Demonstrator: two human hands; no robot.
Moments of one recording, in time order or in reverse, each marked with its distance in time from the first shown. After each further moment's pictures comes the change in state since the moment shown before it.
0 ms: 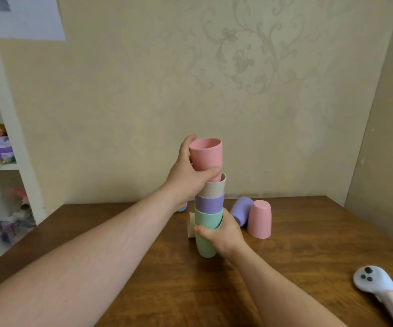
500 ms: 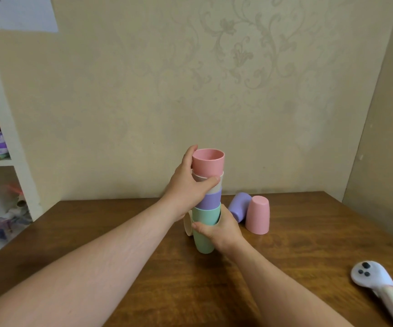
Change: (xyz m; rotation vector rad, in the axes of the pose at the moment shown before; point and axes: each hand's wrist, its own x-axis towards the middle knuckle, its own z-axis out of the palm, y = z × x) left_hand -0.008 -0.033 0.011 0.087 -0.039 0.003; right_hand 0.000 -0.002 -0.004 0.008 -0.047 -0.003
